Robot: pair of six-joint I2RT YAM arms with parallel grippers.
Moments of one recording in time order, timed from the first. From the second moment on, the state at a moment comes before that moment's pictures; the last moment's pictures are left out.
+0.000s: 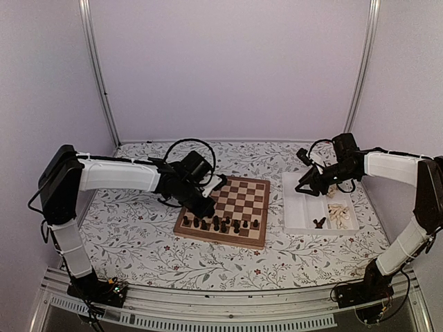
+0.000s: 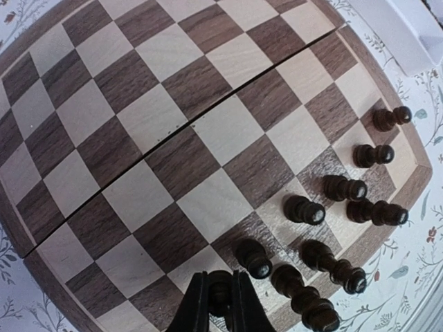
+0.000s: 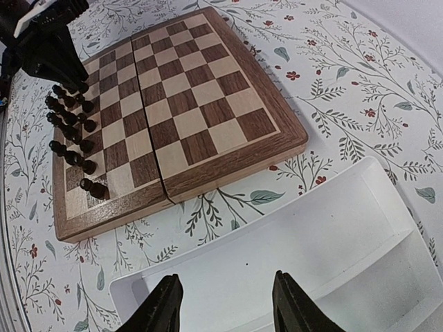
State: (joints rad) left arm -0.83 1.84 1.24 -0.46 0.08 -0.06; right arm 0.21 1.56 1.01 -0.43 -0.66 -0.58
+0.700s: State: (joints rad) left arm -0.83 1.86 1.24 -0.48 0.07 -0.06; right arm 0.21 1.58 1.02 -0.45 -0.67 -0.60
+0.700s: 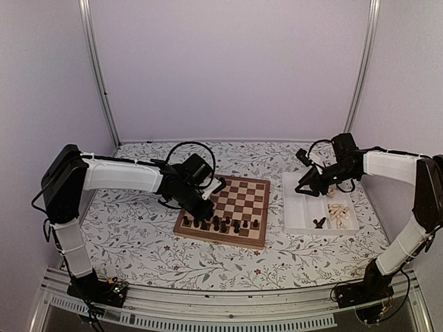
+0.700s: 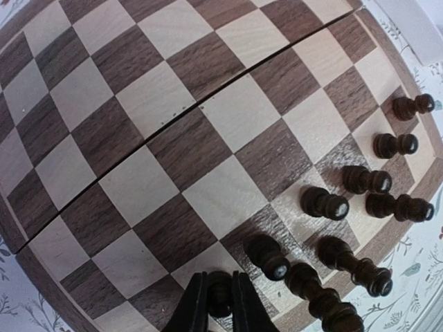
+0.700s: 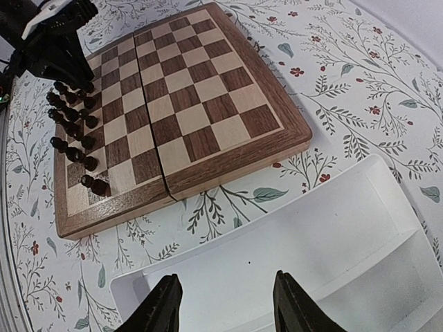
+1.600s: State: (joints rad) left arm -0.80 1.74 1.46 -0.53 -0.06 -0.01; right arm 0.21 1.54 1.10 -0.66 -0.54 -0.74
